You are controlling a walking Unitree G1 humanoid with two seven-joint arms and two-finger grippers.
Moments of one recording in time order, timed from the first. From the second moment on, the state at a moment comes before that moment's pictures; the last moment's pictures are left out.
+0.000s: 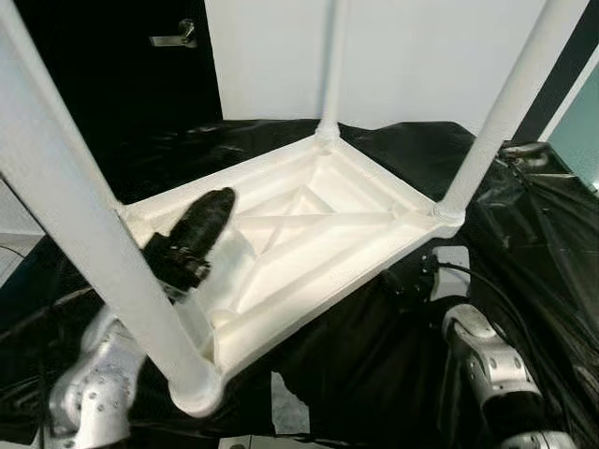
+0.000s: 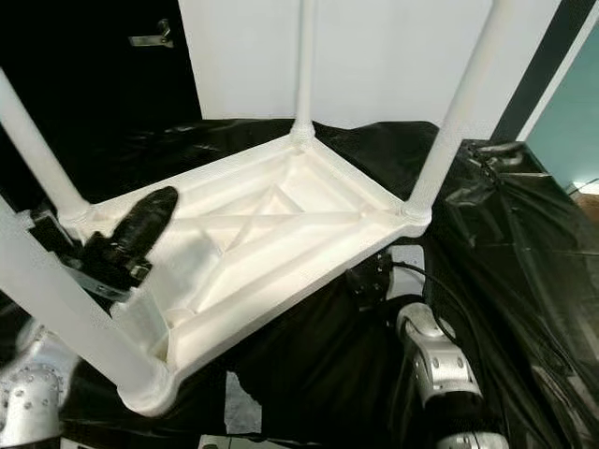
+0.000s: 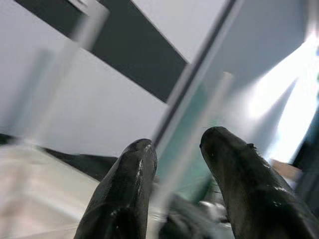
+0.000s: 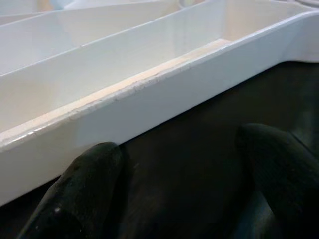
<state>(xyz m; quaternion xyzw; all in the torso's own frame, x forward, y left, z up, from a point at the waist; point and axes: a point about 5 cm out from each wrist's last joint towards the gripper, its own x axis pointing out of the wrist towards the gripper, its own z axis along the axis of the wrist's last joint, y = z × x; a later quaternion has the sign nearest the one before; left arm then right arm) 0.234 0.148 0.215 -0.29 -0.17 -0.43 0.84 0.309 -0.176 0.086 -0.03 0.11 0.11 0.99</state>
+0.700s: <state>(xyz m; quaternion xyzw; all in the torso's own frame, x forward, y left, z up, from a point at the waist) 0.208 0.087 0.229 -0.32 -0.14 -0.56 0.75 0.352 -0.116 0.101 -0.05 0.10 0.24 0.96</state>
